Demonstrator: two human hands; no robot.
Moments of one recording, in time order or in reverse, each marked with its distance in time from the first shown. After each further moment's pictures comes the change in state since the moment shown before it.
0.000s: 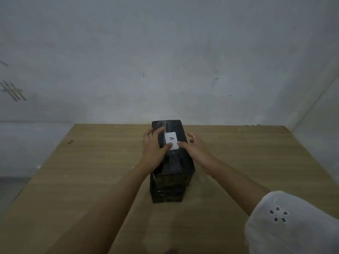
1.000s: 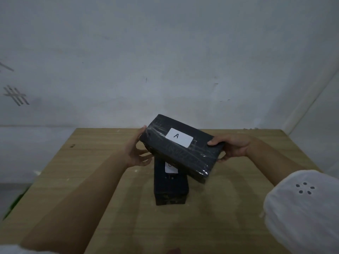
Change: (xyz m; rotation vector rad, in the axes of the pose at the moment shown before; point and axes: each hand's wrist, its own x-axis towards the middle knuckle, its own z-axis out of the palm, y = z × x) left_hand 0.025 -0.027 -0.071 -0.875 -0.318 -0.726; right_hand 0.016 -0.010 -0.102 0.014 -0.479 0.335
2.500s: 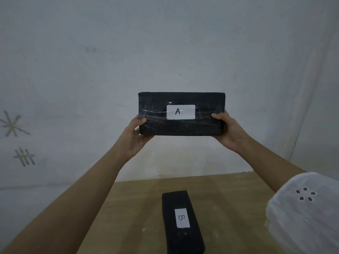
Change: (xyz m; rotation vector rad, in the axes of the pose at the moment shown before) left_hand -0.082 0.160 0.035 -0.151 -0.469 0.691; right_hand -0.064 -0.151 0.028 0.568 0.192 -0.959
